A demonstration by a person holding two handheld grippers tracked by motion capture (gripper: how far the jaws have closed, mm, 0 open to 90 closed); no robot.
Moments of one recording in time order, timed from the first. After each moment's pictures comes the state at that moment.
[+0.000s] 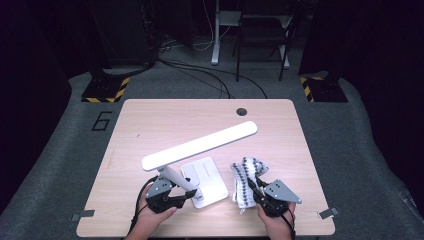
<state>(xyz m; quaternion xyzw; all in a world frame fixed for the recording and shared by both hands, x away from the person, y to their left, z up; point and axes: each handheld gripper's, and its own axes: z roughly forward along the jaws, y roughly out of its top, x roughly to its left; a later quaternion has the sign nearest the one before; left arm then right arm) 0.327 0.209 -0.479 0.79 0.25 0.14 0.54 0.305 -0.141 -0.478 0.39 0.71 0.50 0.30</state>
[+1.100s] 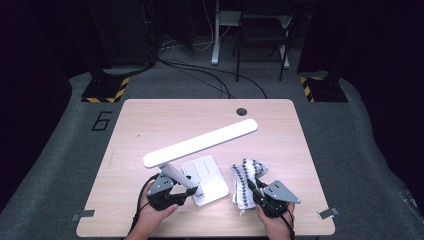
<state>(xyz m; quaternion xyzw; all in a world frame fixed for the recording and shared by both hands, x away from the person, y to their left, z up) 0.331 0.206 -0.478 0.79 0.26 0.15 0.53 0.305 -0.141 -0.484 0.39 0.72 0.49 0.30</state>
